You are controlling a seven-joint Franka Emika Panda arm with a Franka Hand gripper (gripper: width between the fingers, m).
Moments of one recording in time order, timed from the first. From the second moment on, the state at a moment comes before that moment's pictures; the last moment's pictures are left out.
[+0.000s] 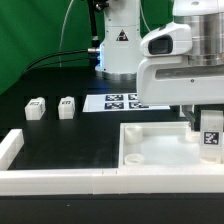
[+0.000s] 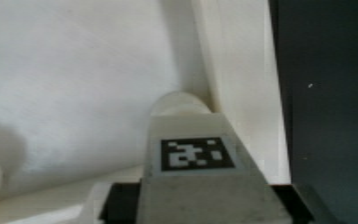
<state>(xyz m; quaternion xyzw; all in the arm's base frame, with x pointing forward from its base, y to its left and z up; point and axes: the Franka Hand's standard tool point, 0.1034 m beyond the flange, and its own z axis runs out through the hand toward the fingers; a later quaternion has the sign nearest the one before) 0.624 0.116 0.075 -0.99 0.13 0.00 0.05</state>
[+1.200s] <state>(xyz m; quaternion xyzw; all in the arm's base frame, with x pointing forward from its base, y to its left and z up) 0.625 0.116 0.073 -0.82 0.58 0.02 0.05</state>
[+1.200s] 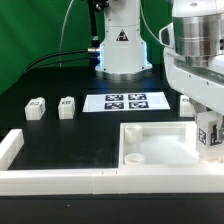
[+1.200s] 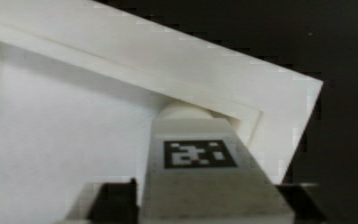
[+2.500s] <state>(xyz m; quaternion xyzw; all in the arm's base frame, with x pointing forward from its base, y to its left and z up) 0.629 0.112 0.078 -1.00 -0.05 -0.01 0.01</state>
